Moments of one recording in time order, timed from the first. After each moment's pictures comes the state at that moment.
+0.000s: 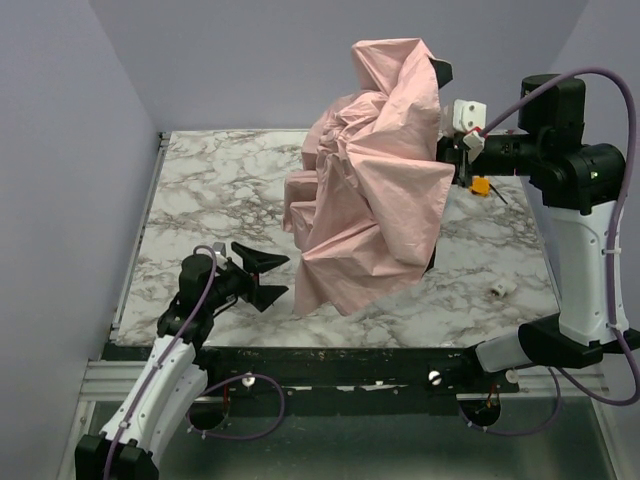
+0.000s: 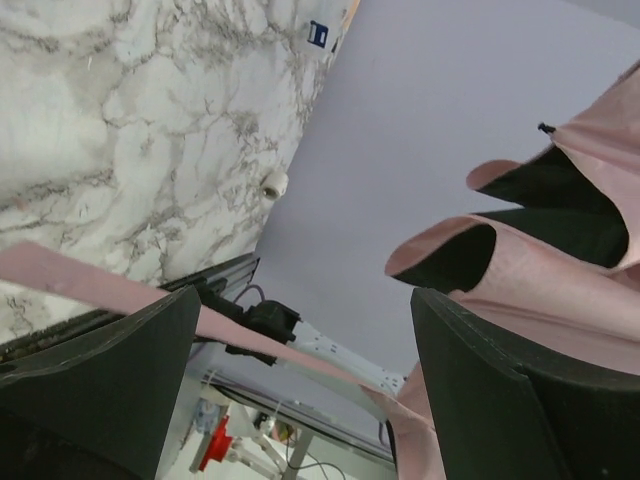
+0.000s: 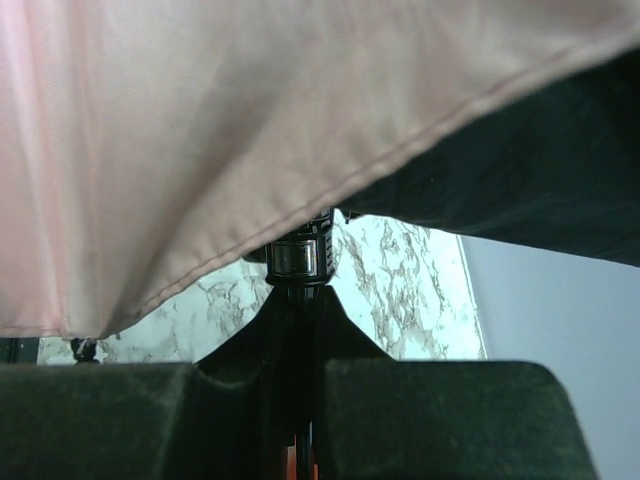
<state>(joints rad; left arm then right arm) -0.22 0.60 0.28 -0.06 0.59 -1.60 0.29 1.45 2.20 -1.24 -0.95 -0.87</state>
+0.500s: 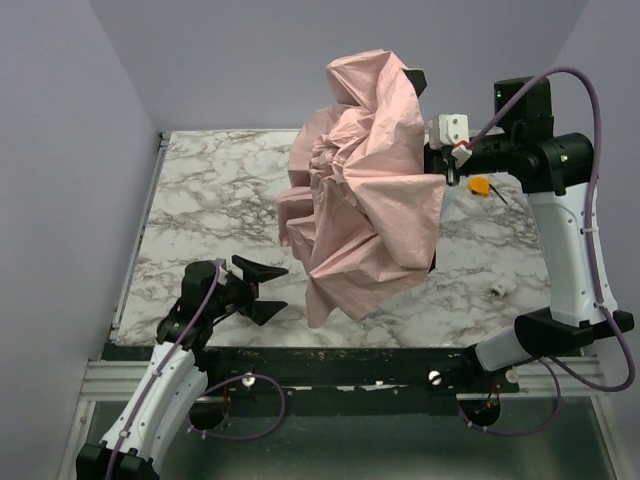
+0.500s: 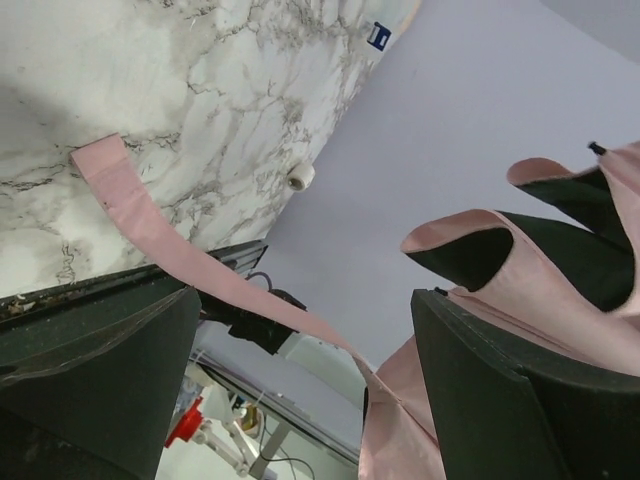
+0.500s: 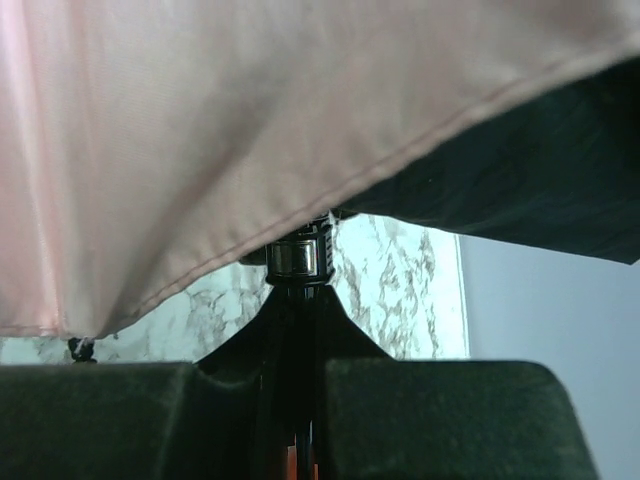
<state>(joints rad) -0.22 0.50 0.25 -0.27 0.60 -1.65 0.29 1.49 2.10 -1.25 -1.06 -1.10</state>
